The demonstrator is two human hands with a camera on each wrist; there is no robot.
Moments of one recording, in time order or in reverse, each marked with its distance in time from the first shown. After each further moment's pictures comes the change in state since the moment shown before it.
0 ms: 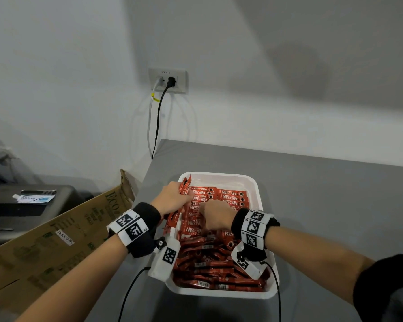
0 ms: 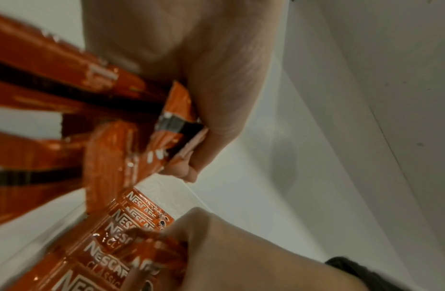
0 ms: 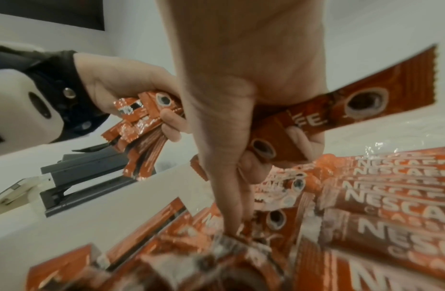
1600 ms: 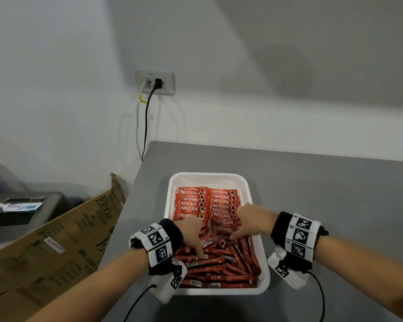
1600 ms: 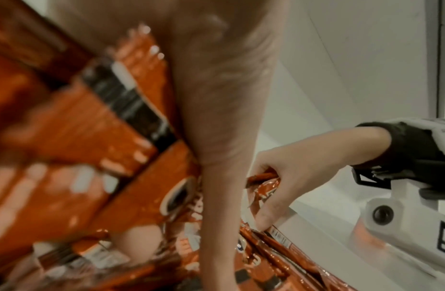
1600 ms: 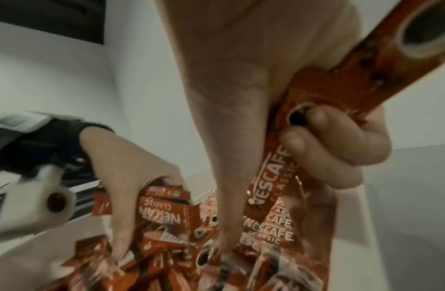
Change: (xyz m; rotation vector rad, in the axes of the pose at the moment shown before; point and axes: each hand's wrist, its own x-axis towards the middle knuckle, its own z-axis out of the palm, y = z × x) left_hand -0.009 0.002 0.072 0.711 -0.522 -0.091; right_hand -0.069 0.071 0.003 0.026 -0.068 0.184
